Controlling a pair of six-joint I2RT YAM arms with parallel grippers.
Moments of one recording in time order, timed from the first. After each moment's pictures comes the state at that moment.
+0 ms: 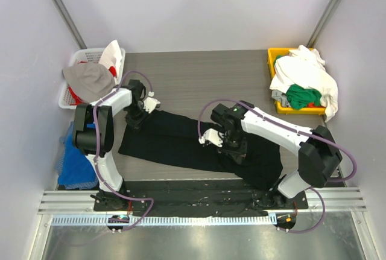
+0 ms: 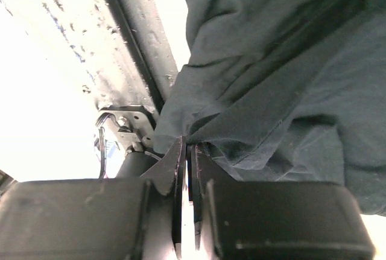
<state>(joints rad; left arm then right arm) -0.14 1.86 1.23 -0.88 0.06 0.58 0.78 1.54 1.16 -1.28 -0.23 -0.57</state>
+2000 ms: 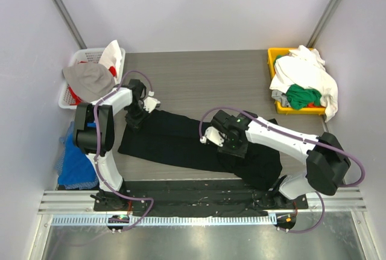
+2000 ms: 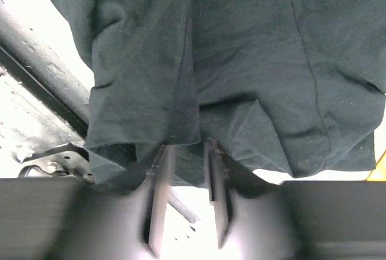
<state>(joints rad) -0.14 1.88 1.24 -0.89 0.05 0.58 0.84 1.45 1.02 -1.04 0.08 -0.45</state>
